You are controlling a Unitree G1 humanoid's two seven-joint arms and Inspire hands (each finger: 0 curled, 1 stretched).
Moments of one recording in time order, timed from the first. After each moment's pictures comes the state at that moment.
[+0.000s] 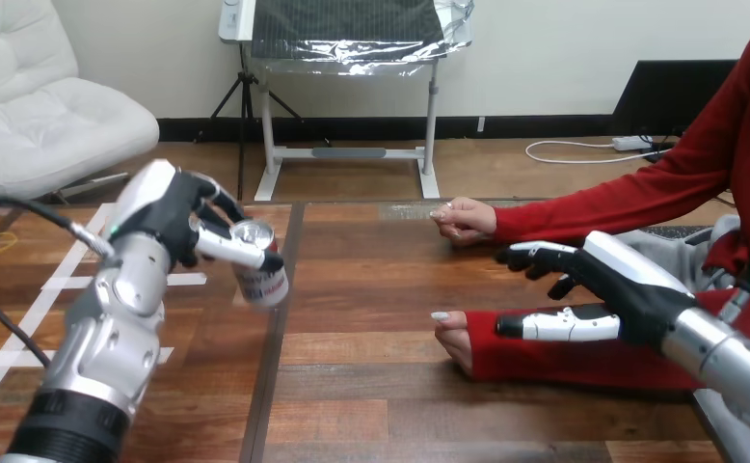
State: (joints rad) left arm -0.55 0.42 -0.18 0.41 0.40 0.39 -0.10; right arm -0.45 -0.55 0.09 0.85 -0.45 -0.60 0.30
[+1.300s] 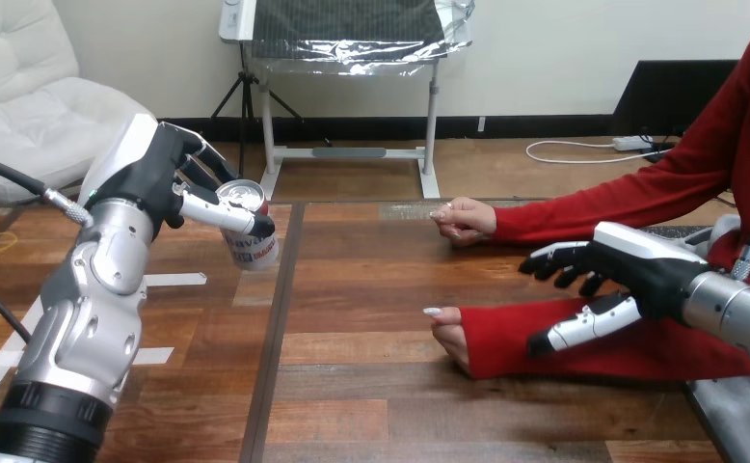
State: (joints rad) left arm -0.55 0.46 -0.16 0.30 0.41 0.41 -0.11; right arm -0.65 -0.64 0.22 1.05 -0.49 -0.55 0.40
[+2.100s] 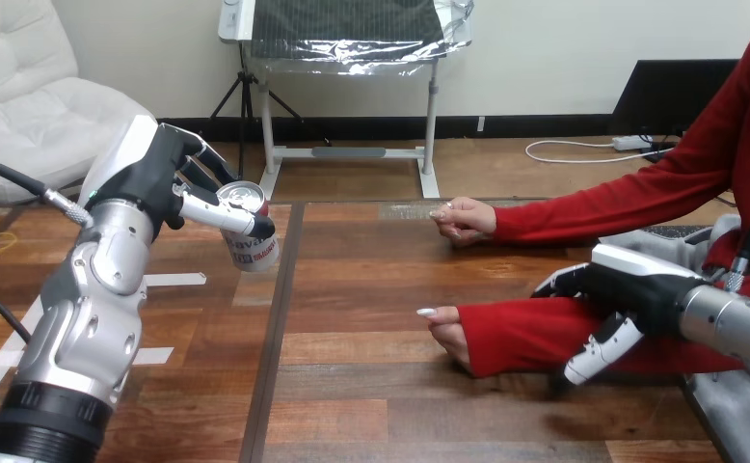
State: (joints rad) left arm -0.55 0.46 -0.16 0.30 0.41 0.41 -0.11; right arm -0.65 -0.64 0.28 1.06 -0.51 -0.50 0.41
